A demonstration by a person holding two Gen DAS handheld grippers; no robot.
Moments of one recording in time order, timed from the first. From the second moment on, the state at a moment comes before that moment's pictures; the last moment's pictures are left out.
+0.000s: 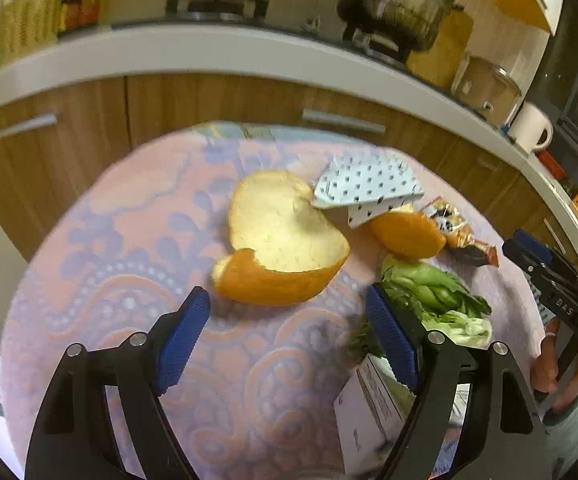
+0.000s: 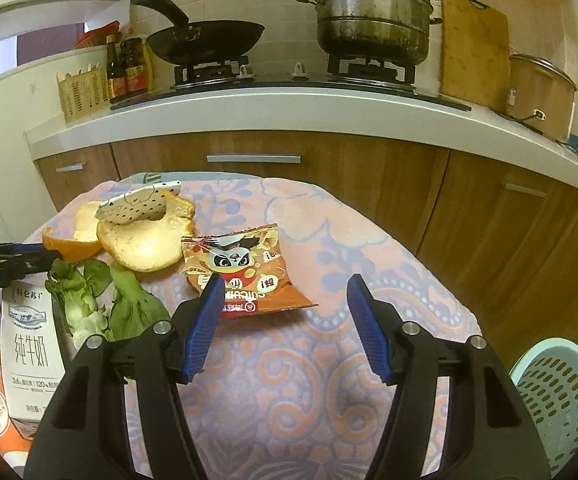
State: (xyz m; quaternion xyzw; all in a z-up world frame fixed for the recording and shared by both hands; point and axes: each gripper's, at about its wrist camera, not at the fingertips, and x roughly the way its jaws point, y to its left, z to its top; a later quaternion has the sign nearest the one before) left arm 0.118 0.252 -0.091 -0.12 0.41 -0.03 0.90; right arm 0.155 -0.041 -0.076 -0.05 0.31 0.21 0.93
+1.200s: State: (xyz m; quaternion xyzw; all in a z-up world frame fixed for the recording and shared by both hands) left arm 0.121 0.278 -0.067 -0.19 0.35 -0.05 0.91; right arm 0.210 -0.001 -0.098 -0.03 0.42 0.25 0.87
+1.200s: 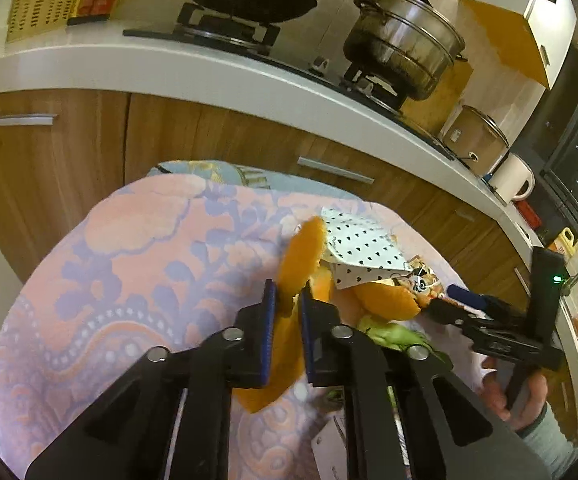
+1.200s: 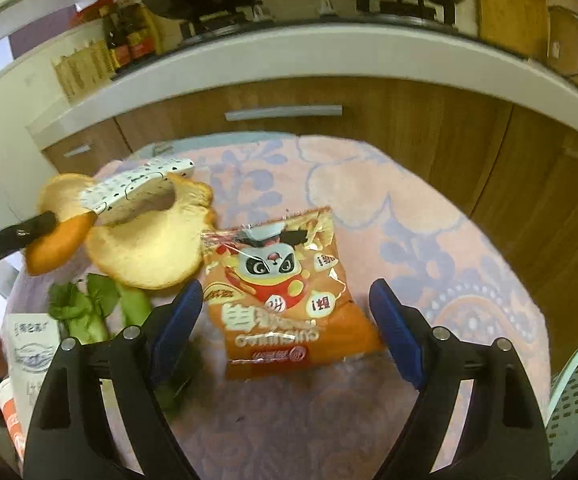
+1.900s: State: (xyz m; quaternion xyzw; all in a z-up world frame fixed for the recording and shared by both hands) left arm 0.087 0.293 -0.050 -0.23 0.31 -0.02 0.92; right arm 0.181 -0.012 -0.079 -0.05 0.37 0.25 0.89
